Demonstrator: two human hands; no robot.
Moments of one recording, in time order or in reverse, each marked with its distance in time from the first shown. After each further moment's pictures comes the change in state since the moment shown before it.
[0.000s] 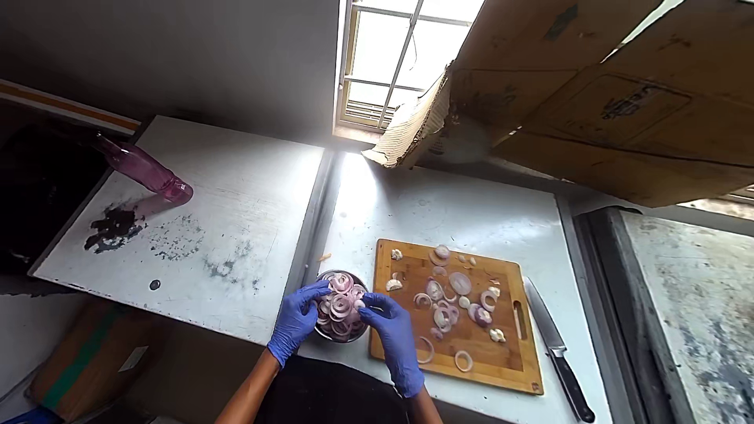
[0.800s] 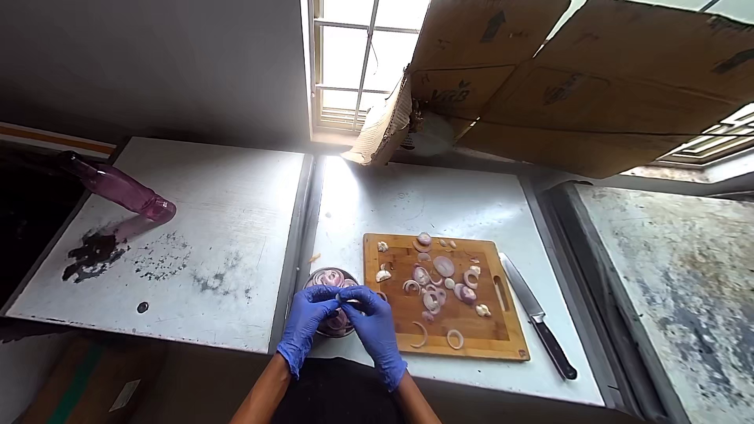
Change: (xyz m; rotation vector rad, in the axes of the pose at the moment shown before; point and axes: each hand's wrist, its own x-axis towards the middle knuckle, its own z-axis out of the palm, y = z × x) left_hand 0.021 0.080 0.020 -0.435 -0.047 -0.676; right_hand -0.012 0.002 0.021 -0.087 -0.107 -0.507
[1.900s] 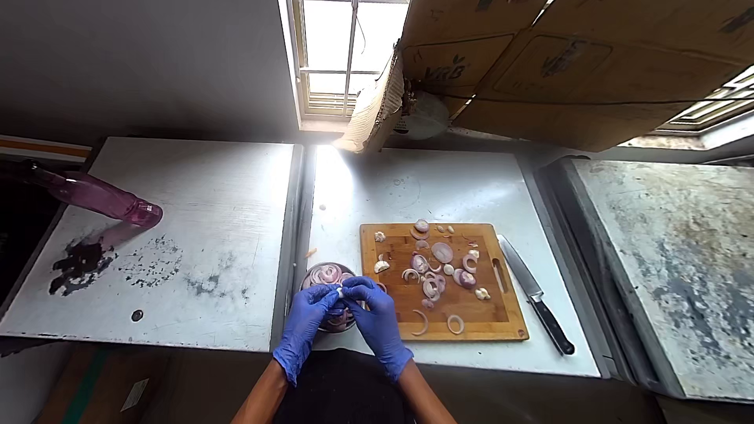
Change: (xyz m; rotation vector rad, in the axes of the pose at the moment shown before) left_hand -0.003 0.007 0.003 0.032 -0.065 -0.023; right_hand 0.005 0.003 -0.006 -0.255 -0.019 -0.181
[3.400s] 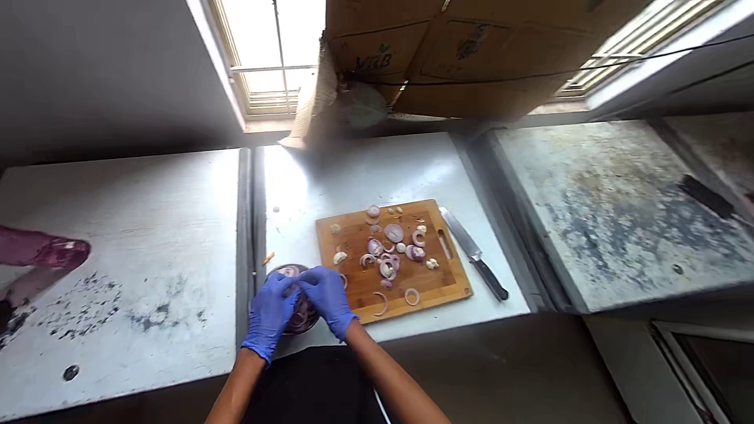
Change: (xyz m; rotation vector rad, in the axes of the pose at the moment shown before) left_hand 0.043 -0.015 0.007 1.087 0.008 0.418; right_hand 0.032 0.015 -0.004 -0.258 -0.214 0.608
